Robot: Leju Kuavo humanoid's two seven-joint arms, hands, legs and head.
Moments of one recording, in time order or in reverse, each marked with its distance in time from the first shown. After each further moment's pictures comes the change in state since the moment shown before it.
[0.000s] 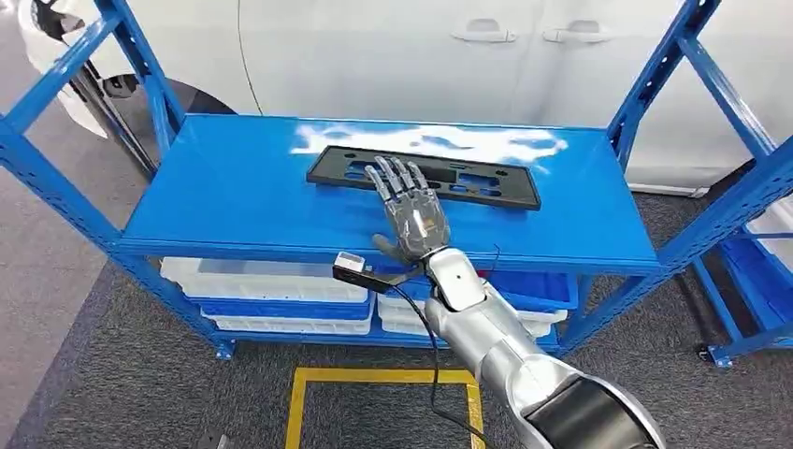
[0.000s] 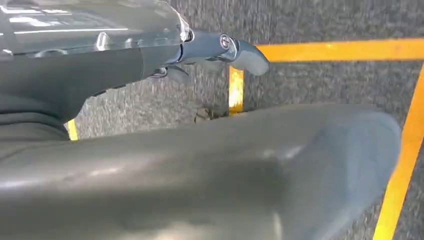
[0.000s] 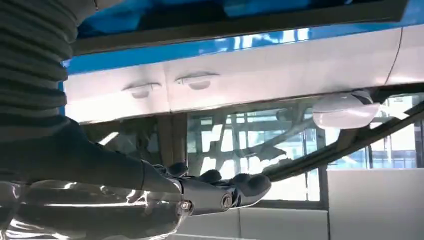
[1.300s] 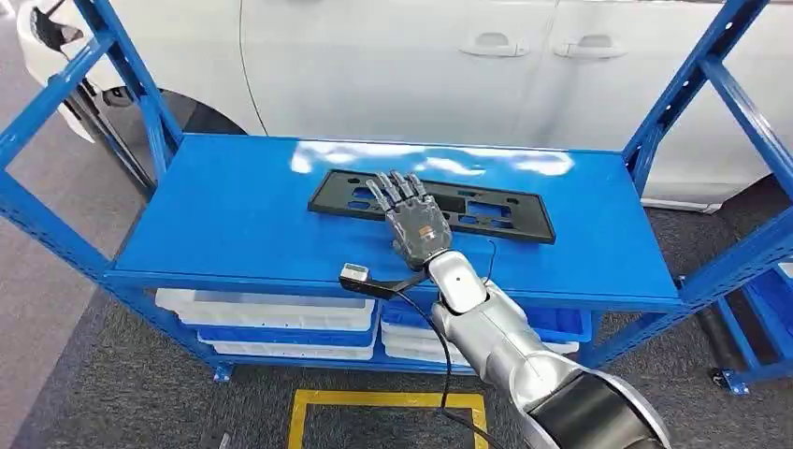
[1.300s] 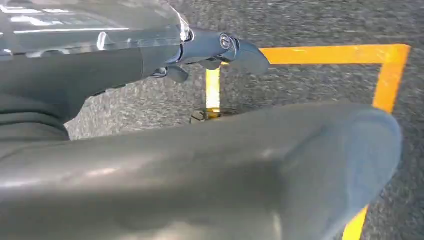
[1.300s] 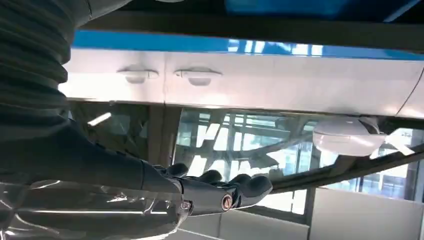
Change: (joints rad) left arm -0.002 -0.005 -0.009 0.001 0.000 0.000 0.000; right arm -0.017 -0.015 0.023 0.070 0.132 0.059 0.057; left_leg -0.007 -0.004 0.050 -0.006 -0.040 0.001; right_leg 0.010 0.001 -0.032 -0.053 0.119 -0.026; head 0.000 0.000
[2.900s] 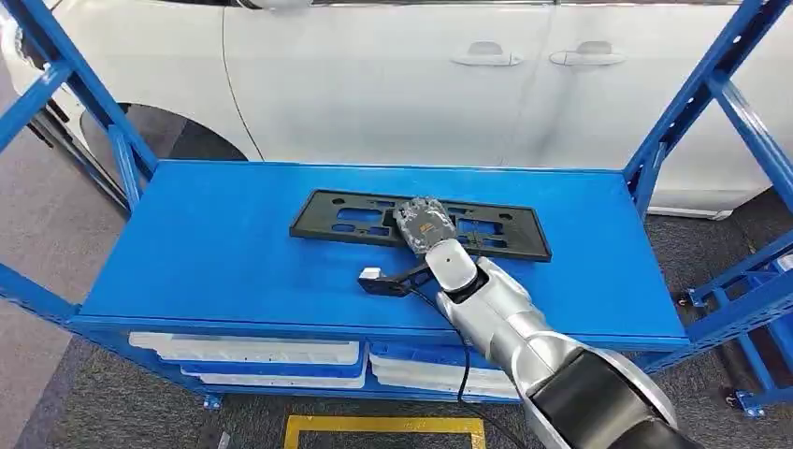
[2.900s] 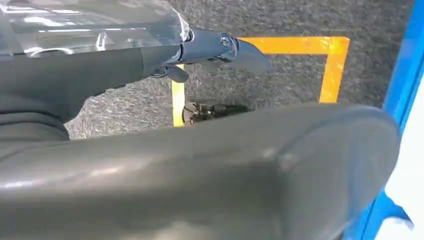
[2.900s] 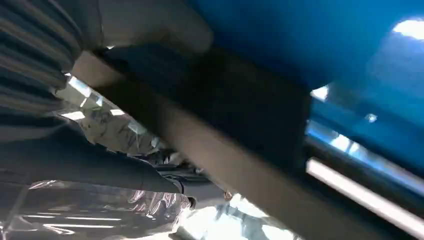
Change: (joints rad) left arm 0.001 0.005 0.002 0.003 0.035 -0.003 -0.049; right arm -0.092 -0.017 0.151 0.062 0.080 0.474 0.151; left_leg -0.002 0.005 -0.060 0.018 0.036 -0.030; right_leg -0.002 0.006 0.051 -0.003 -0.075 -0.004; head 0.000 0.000
